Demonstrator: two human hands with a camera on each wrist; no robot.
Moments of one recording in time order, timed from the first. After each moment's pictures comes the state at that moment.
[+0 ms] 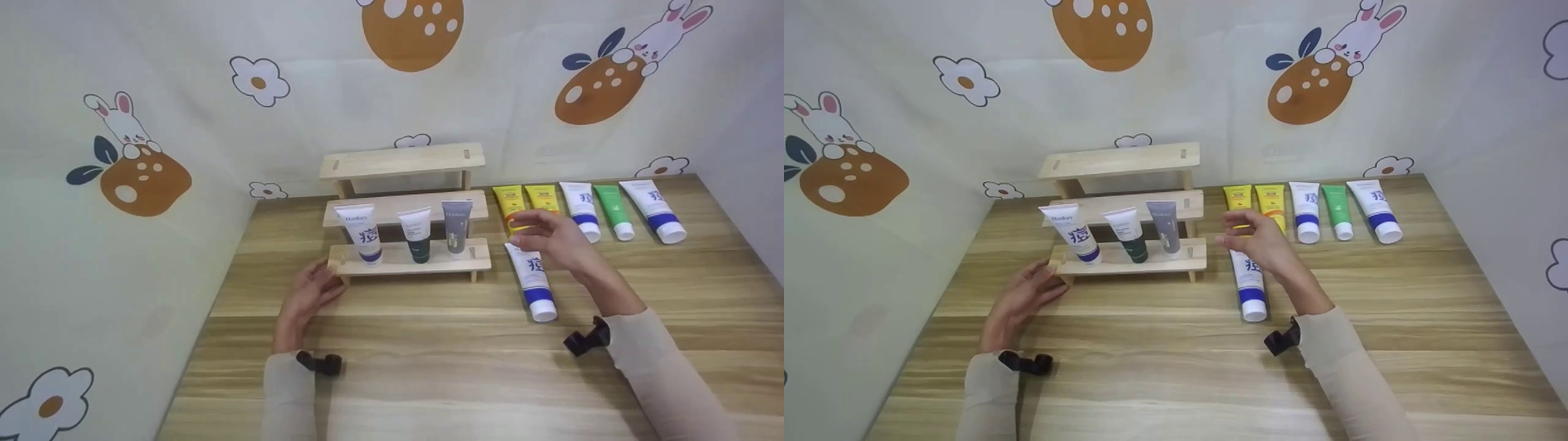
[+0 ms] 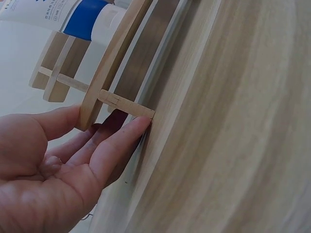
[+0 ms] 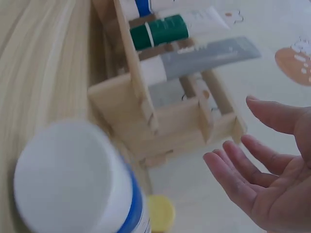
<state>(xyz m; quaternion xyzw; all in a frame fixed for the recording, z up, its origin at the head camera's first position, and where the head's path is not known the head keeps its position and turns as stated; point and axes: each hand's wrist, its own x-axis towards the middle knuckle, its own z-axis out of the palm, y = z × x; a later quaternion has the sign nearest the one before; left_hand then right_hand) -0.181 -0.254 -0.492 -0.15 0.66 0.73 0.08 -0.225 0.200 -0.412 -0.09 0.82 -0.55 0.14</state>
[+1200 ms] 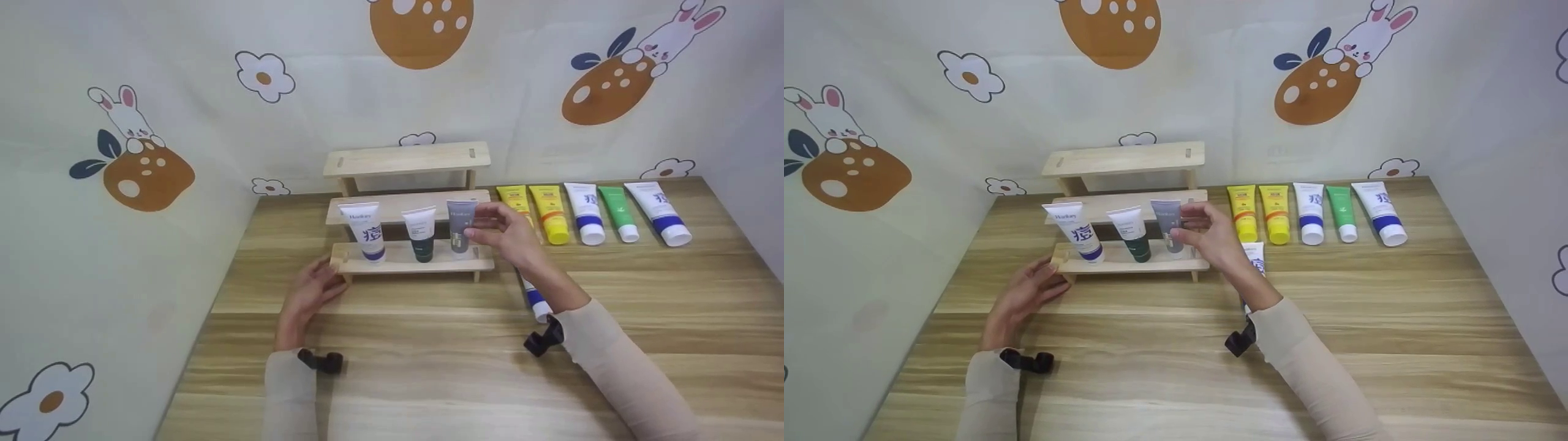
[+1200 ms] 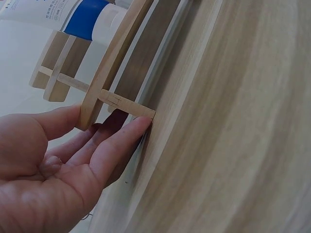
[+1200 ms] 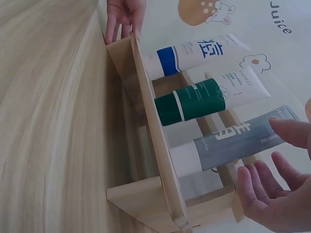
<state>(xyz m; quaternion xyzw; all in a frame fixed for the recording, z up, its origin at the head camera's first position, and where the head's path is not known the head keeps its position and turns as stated) -0.181 -0.253 -0.491 -0.17 0.66 0.73 0.08 -0.230 0.121 -0.413 -0.07 0.76 -0.64 0.09</state>
